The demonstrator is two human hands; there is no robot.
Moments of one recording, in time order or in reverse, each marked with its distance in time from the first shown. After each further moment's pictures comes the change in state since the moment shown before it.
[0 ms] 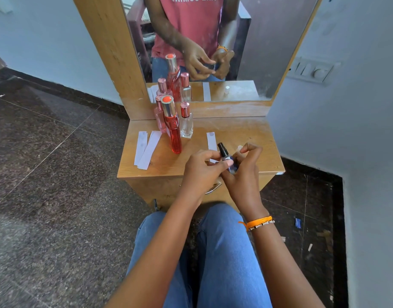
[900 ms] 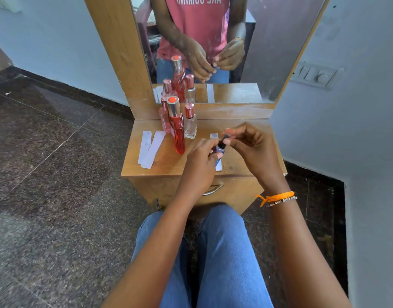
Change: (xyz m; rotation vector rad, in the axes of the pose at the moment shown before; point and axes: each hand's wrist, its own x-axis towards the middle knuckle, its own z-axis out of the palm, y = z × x) left_hand 0.005 0.008 -0.013 0.293 0.018 0.321; right_hand 0.052 -0.035 -0.029 0.313 -0.170 0.056
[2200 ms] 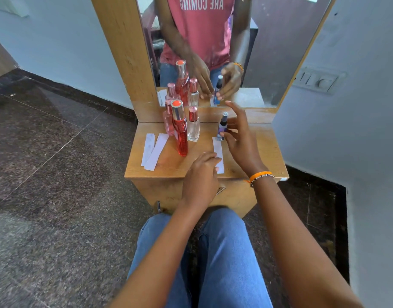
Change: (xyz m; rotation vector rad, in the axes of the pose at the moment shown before) left_hand -0.013 -0.025 0.016 0.353 0.040 0.027; right_hand 0.038 0.036 0.018 -0.339 0.002 -0.133
